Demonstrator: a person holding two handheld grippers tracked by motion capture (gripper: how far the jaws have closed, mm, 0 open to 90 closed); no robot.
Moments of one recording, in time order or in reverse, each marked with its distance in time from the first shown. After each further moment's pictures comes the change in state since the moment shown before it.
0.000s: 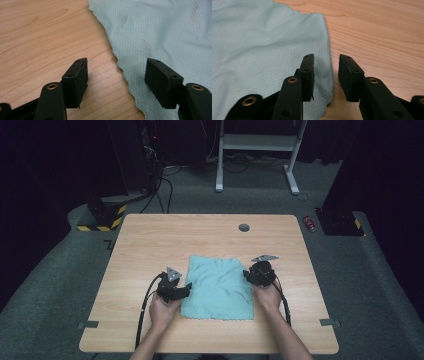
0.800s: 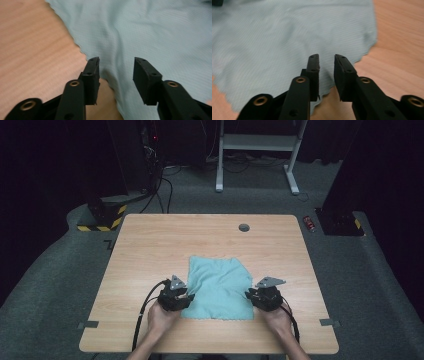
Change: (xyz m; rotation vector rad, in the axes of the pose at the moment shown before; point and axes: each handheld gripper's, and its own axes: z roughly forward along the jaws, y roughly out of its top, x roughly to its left) left arm -0.022 -0.001 -0.026 0.052 -0.142 0.090; right arm 0.024 -0.055 -0.051 -0.045 0.134 -0.161
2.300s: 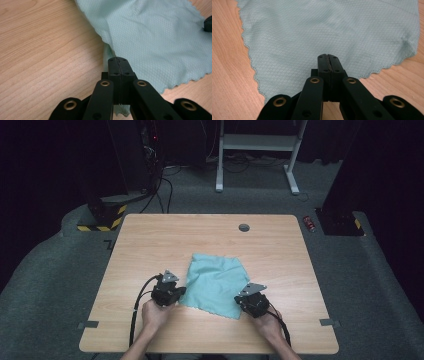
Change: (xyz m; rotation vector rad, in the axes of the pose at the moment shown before) left arm 0.019 0.005 -0.020 0.039 -0.057 -0.056; right arm 0.045 0.007 0.014 0.073 0.021 -0.183
